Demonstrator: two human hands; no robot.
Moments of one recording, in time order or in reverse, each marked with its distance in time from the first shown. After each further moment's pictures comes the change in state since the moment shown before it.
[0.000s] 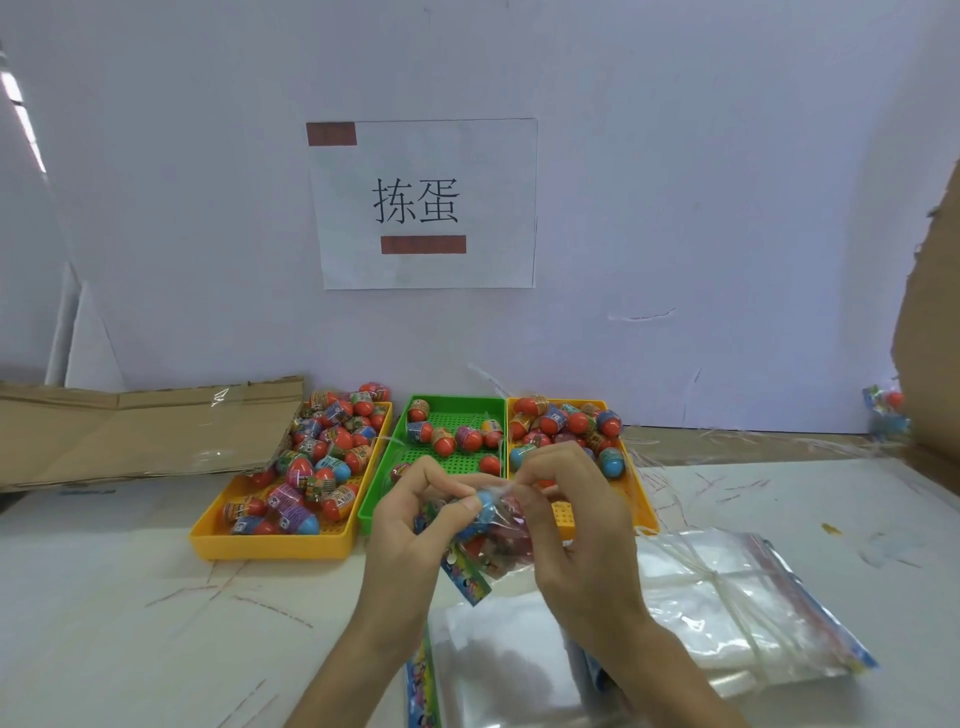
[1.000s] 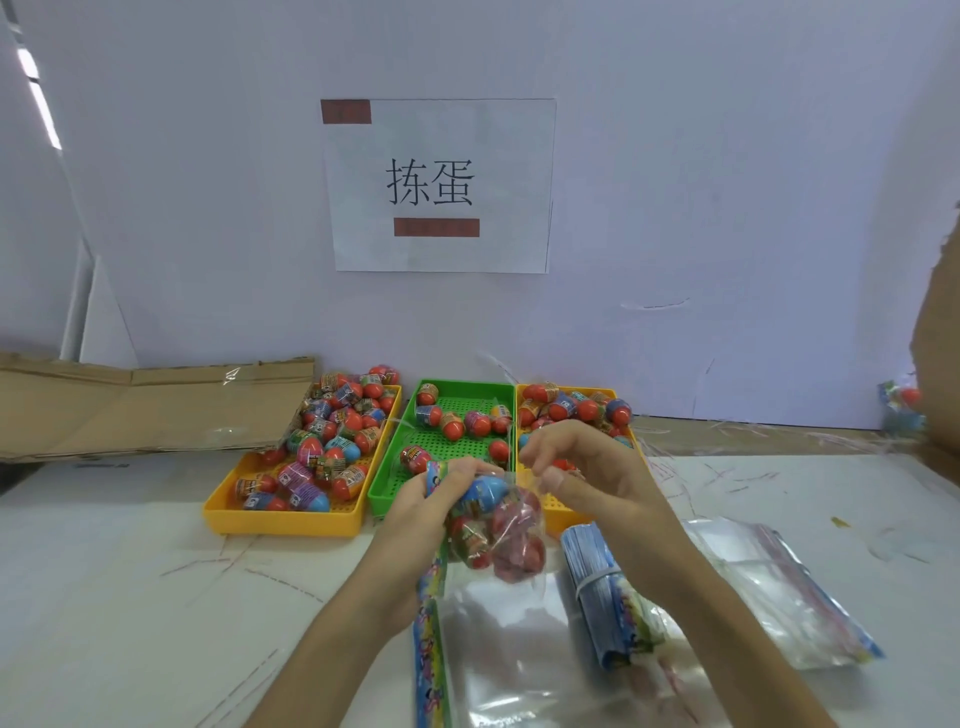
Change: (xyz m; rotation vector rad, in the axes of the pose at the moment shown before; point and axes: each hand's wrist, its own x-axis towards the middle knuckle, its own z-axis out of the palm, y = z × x) left_hand 0.005 0.008 -0.001 -0.001 0.037 -0.445; right_hand 0.023 0.004 -0.030 0.574 -0.359 0.398
